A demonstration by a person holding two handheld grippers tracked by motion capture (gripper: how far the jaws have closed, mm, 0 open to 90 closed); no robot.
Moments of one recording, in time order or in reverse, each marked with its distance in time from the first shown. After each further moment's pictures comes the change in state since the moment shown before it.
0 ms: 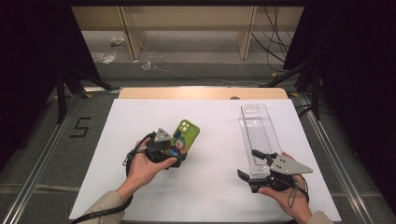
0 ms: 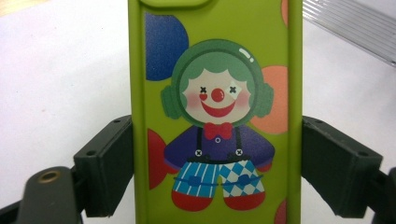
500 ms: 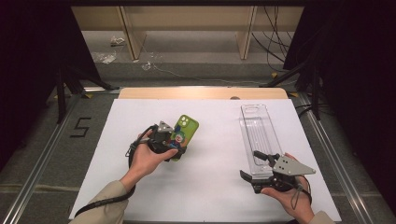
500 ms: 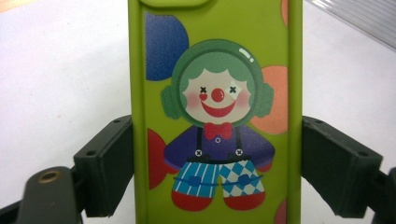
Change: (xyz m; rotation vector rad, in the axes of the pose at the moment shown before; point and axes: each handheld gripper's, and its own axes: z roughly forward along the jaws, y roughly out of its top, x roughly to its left) left arm 0.017 0.015 0.015 0.054 0.027 -0.017; right arm -0.003 -0.003 -0.006 0.008 0.000 -0.010
